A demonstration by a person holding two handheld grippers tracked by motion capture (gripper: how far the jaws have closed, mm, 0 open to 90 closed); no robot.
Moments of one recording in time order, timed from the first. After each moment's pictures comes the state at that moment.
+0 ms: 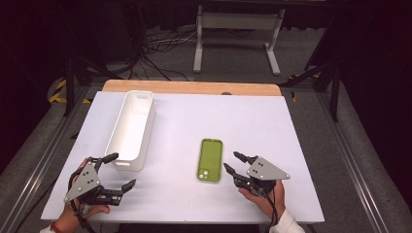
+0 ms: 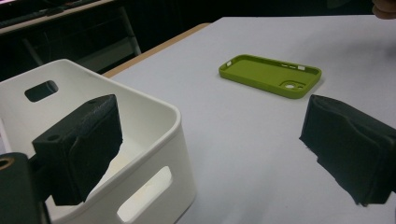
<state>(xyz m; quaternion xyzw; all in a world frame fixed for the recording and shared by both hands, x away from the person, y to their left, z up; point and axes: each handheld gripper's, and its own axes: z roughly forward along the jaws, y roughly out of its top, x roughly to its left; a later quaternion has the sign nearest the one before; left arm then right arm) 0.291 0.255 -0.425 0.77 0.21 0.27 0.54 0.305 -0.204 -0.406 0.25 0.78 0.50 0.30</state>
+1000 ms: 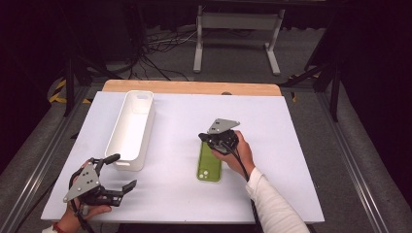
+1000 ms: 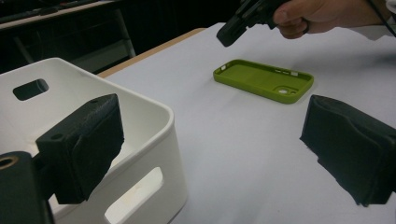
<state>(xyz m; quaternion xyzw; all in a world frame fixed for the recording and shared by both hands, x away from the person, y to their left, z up) 0.292 0.255 -0.430 0.77 0.21 0.25 0.55 0.430 -0.126 -0.409 0.23 0.86 0.41 0.20</state>
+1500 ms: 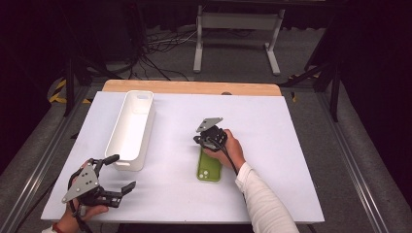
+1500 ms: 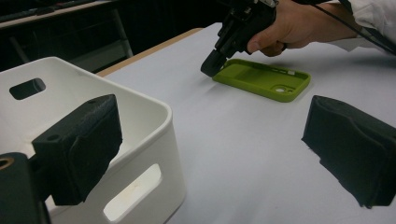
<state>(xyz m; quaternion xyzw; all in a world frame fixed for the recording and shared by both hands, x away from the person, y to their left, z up) 0.291 0.257 -0.432 0.77 0.21 0.25 0.55 0.459 -0.102 -0.440 0.23 0.89 0.35 0.16</state>
